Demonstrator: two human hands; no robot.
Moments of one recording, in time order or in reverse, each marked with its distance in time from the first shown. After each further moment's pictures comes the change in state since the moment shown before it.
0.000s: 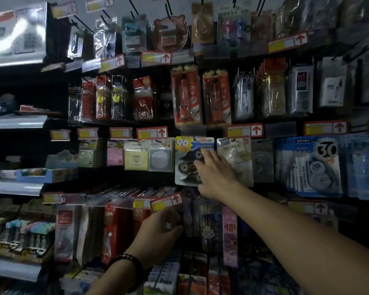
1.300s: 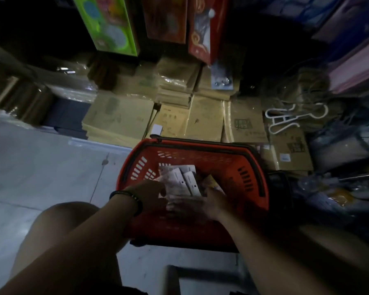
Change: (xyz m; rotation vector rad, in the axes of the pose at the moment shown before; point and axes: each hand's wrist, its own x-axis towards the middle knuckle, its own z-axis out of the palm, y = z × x) left_hand -0.368 -0.299 0.366 0.362 -1.325 -0.563; right_hand -0.685 -0.186 0.453 0.808 -1.429 0.640
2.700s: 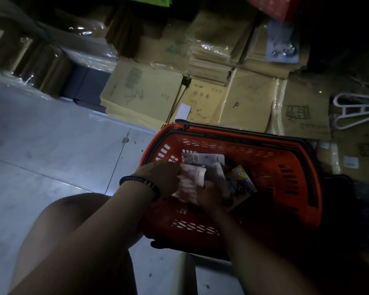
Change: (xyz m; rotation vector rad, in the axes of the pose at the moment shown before) left_hand 0.037 -0.030 -0.025 -0.005 -0.030 -0.120; right_hand 0.079 -0.052 0.099 0.379 -0.017 0.135
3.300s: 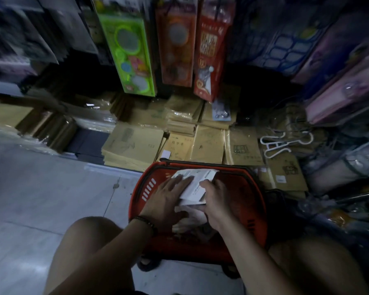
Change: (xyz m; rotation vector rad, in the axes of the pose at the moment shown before) left_hand -0.067 0.035 0.040 -0.102 0.580 0.445; right_hand -0.175 -0.088 -0.126 0.810 0.244 -0.185
